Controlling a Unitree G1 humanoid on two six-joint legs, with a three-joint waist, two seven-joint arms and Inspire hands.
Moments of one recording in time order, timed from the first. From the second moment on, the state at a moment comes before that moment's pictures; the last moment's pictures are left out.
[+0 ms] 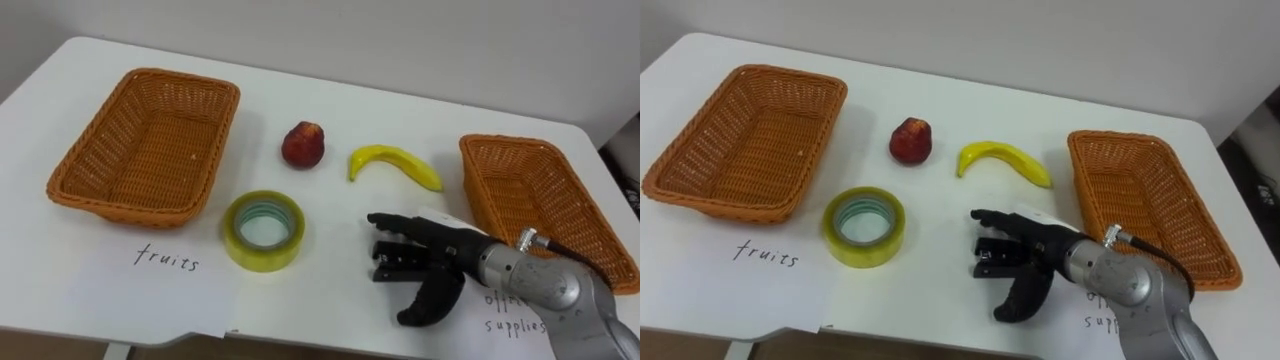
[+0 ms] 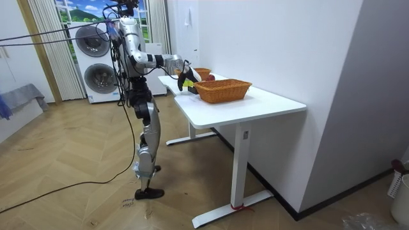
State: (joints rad) left arm 0.24 0.25 0.06 0.90 0.32 0.17 0.25; right arm 0.00 -0.43 0.17 -0.06 -0.46 0.22 0.68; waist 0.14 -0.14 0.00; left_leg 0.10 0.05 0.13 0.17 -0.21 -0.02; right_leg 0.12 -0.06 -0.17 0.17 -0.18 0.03
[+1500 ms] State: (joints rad) left arm 0.23 0.24 0.06 0.87 0.32 0.19 0.25; right arm -0.01 -0.39 0.16 -0.04 -0.61 0.22 0.62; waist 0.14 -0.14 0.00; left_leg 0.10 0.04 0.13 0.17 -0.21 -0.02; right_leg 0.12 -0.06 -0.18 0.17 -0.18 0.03
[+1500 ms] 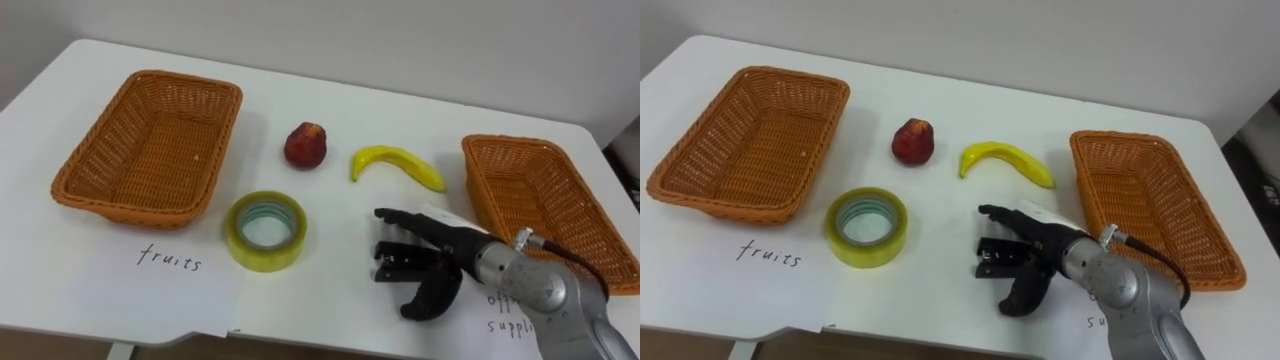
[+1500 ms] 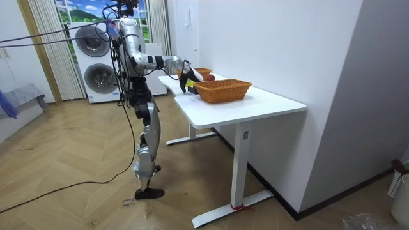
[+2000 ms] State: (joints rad) left arm 0.23 0.24 0.06 0.87 0.32 0.19 0.27; right arm -0.06 -0.37 0.16 -0.01 -0.70 0.25 0.58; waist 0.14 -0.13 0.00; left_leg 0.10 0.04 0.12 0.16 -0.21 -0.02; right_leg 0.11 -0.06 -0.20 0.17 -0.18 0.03
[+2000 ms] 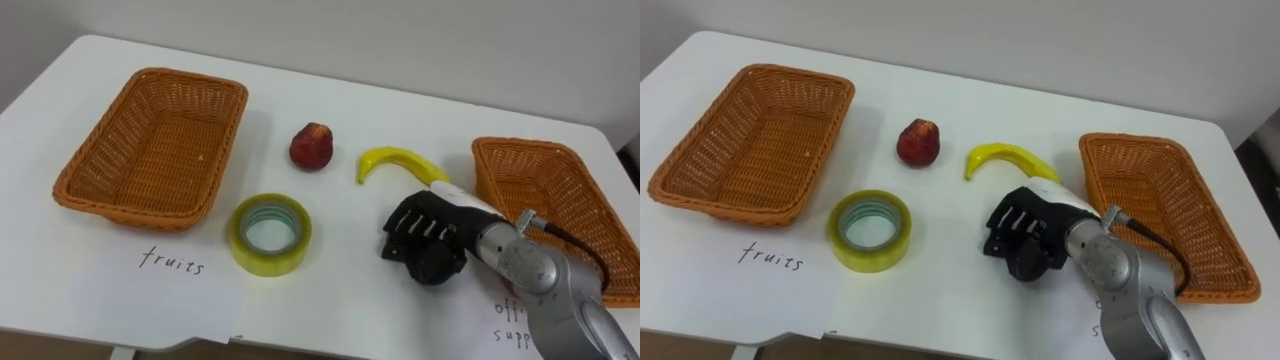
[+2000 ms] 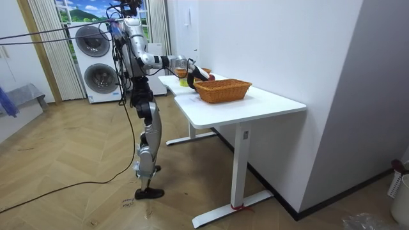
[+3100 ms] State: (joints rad) left arm 0.23 0.21 0.08 0.94 0.32 0.12 0.30; right arm 0.01 -0.35 0.08 -0.17 -0.67 0.24 0.54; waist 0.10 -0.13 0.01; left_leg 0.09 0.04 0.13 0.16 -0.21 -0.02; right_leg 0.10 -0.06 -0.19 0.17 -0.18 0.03
